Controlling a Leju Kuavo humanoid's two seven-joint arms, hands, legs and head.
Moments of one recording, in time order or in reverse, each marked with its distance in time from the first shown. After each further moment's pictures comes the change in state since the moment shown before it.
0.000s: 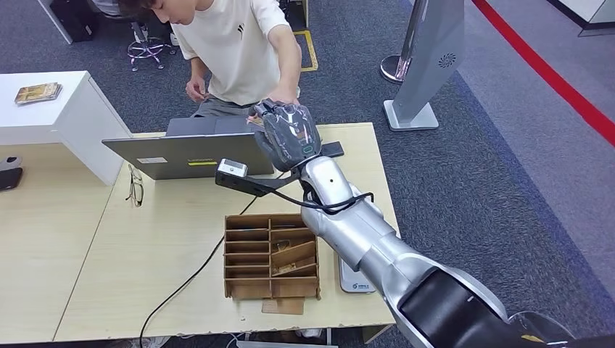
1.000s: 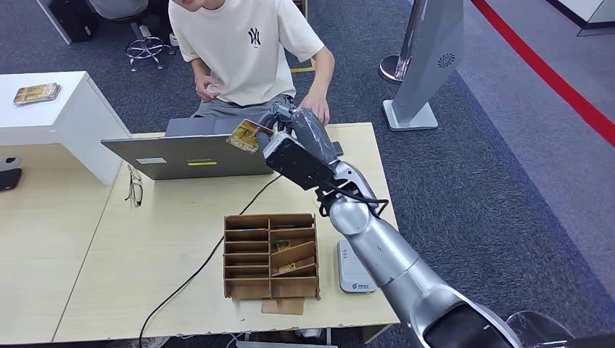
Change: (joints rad) left arm 0.124 -0.022 -0.093 -0.169 0.149 0.005 0.055; right arm 0.179 -0.084 -0.130 -0.448 -0.670 0.398 -0.186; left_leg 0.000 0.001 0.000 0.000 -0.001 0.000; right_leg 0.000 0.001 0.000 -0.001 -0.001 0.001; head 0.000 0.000
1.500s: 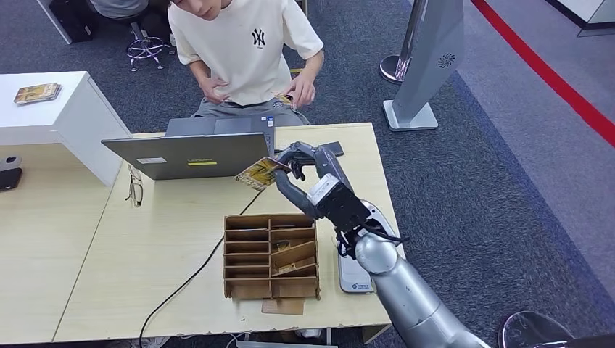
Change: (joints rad) left arm 0.008 -0.001 -0.040 -0.013 0.172 0.048 0.037; right arm 0.237 -0.079 -0.025 -0.254 -0.202 0.112 -0.083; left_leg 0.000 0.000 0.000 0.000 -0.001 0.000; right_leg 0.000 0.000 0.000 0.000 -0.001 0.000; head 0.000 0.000
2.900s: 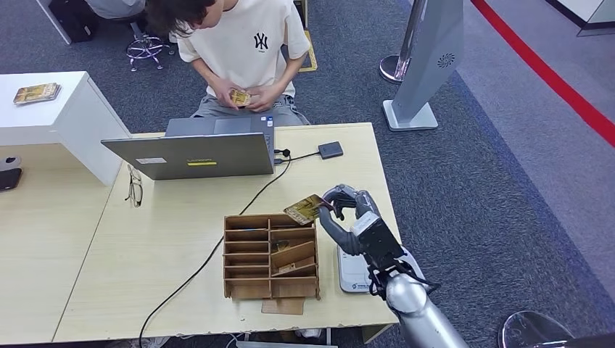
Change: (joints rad) left arm 0.054 -0.015 0.074 -0.078 -0.117 -0.075 -0.016; right arm 0.272 -0.087 -0.107 -0.081 -0.032 -0.027 -0.021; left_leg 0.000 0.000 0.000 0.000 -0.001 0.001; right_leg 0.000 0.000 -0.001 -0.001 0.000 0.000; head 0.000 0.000
